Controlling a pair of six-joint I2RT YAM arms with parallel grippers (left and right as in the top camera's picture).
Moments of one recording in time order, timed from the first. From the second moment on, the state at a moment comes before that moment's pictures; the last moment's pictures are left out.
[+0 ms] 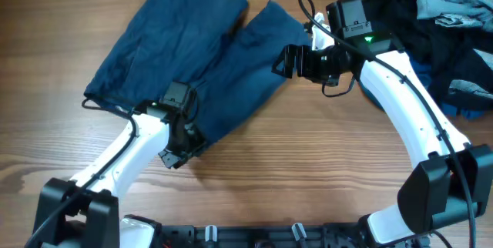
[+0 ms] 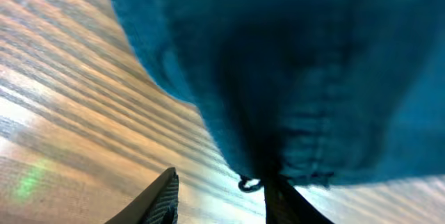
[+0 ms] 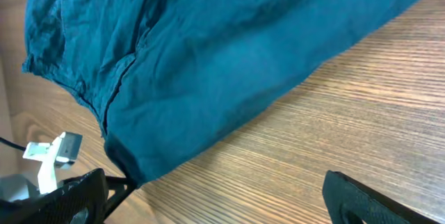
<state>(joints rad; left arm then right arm) -0.31 1.49 0.80 -0.91 0.12 -0.92 0.25 1.70 1.41 -0.88 -0.46 0.32</state>
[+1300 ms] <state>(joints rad) -0.32 1.39 0.87 -0.78 -0.07 -0.99 0.25 1.70 1.41 -0.83 -0.41 0.34</state>
